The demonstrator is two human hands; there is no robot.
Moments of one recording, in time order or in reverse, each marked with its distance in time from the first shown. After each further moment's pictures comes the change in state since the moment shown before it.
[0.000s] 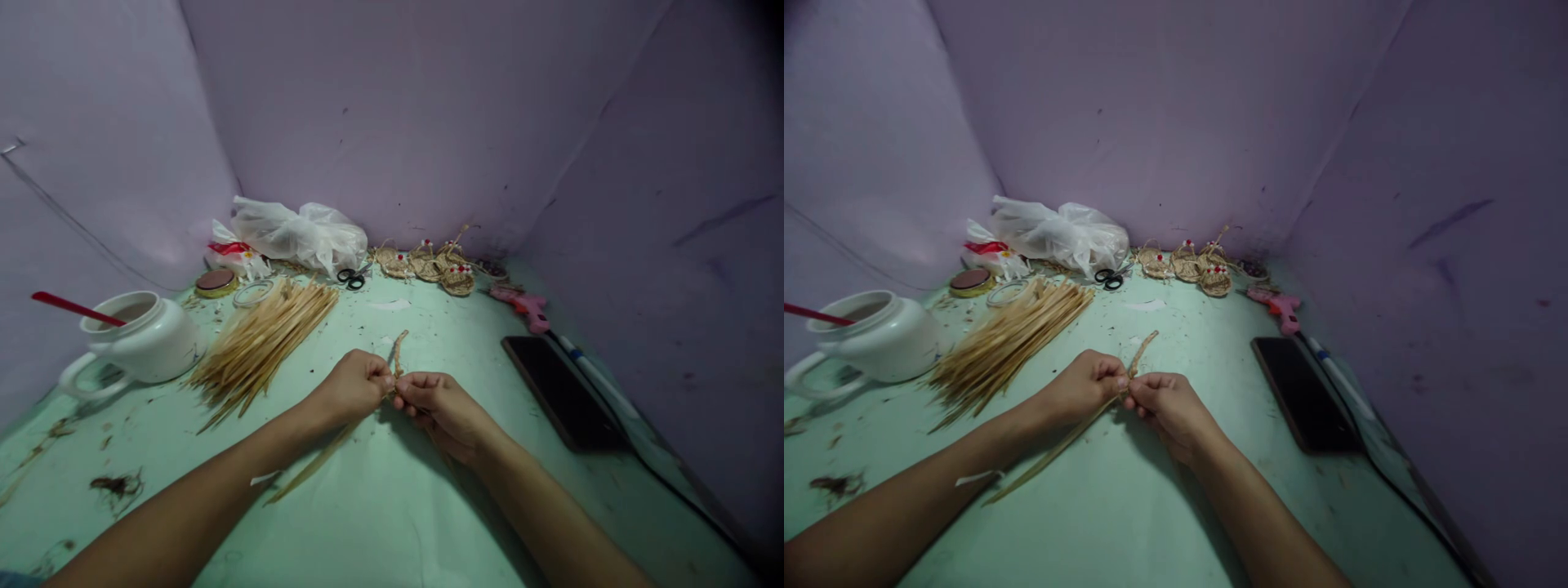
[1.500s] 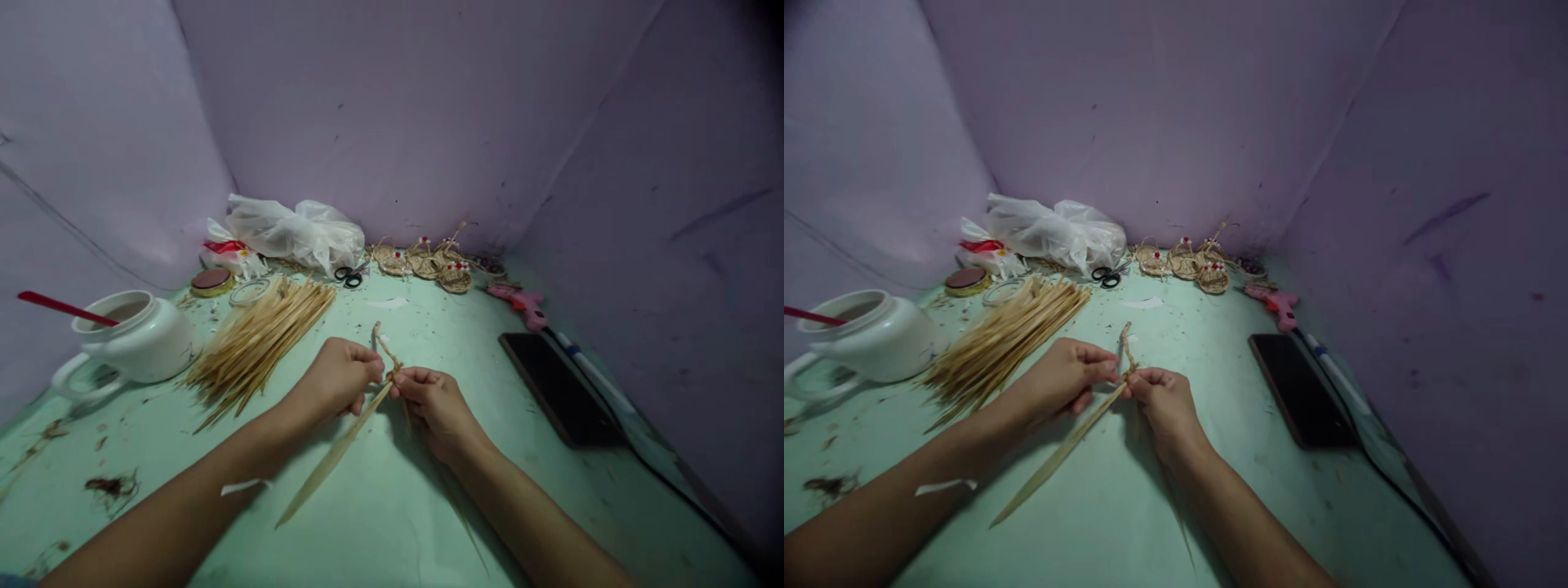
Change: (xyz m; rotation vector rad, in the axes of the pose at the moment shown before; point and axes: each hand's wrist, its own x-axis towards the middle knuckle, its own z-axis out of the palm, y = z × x) left_hand -0.017 0.030 -0.011 -0.041 0.147 -0.238; right_hand 0.003 0.006 0.010 0.091 0.211 -0.080
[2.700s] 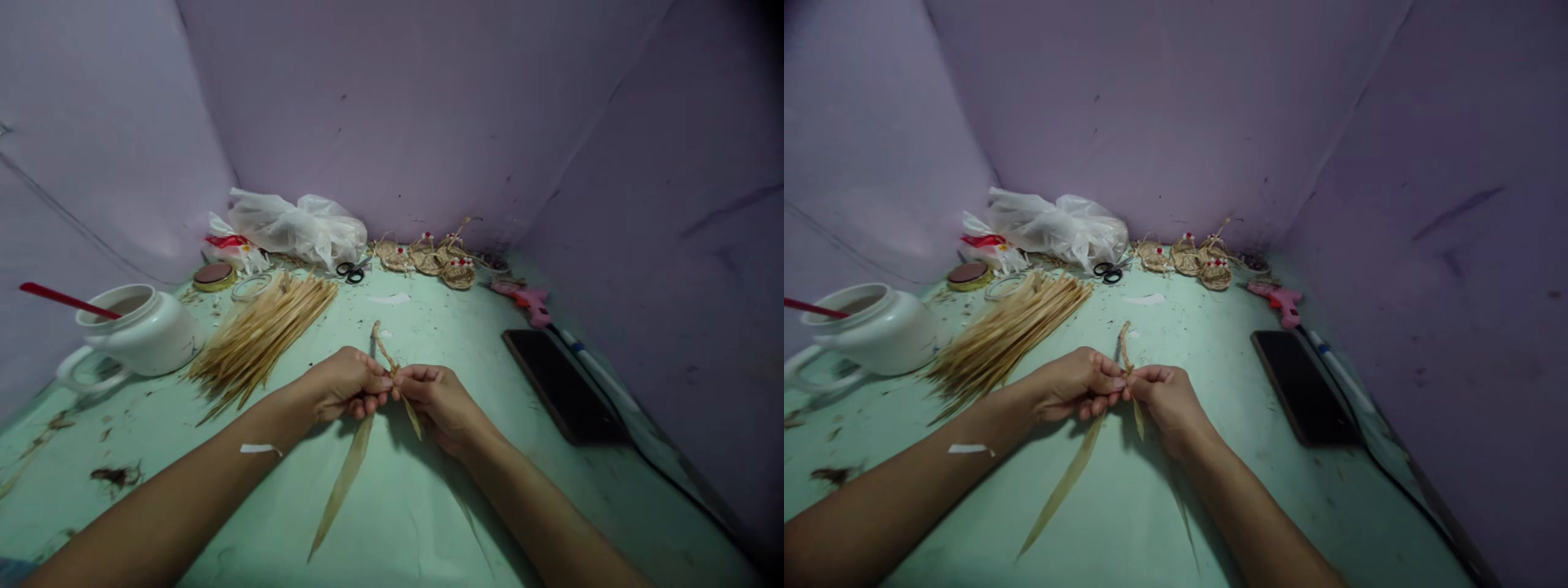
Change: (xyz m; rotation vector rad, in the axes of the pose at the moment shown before) left_hand 0.019 -0.020 0.005 -0.372 -0.416 -0.181; right_hand 0.002 -0.003 -0.006 -0.085 -0.159 0.038
